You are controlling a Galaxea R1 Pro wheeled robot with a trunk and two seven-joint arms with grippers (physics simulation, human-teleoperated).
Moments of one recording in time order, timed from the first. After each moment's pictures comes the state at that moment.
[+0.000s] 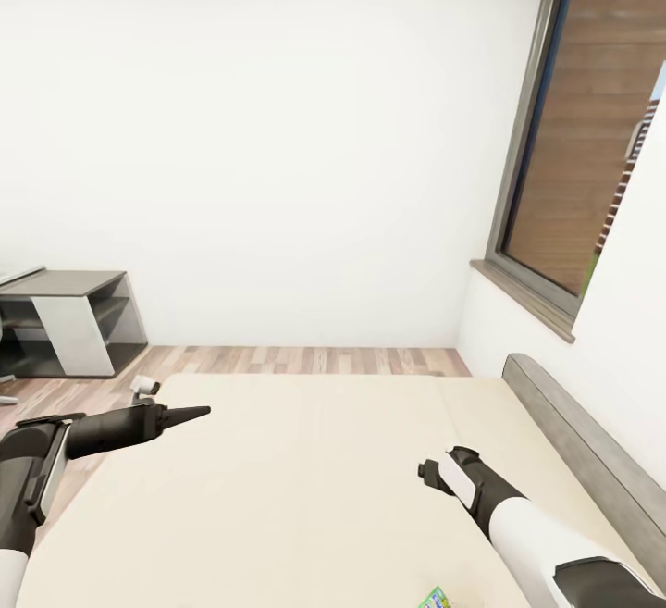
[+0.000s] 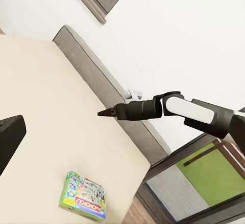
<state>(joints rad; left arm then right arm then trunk) -0.52 0.29 0.32 -1.16 -0.04 0.88 -1.56 -0.76 0.00 0.15 -0.30 -0.52 0.44 -0.34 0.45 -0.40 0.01</state>
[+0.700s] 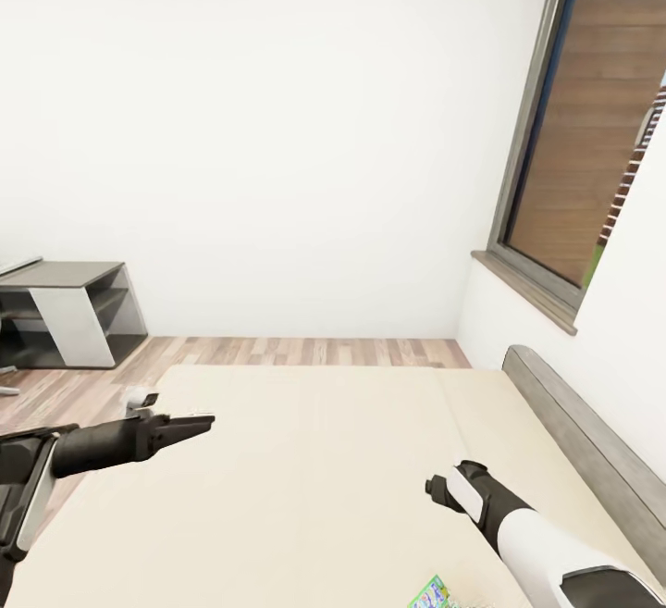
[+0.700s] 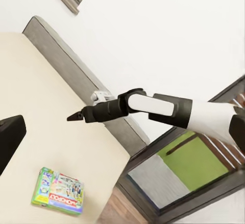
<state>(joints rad) -0.39 0.29 0.28 -1.43 0.08 0.99 -1.57 -0.74 -0.02 0.15 -0.26 -0.51 0.43 -0.31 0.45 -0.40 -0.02</state>
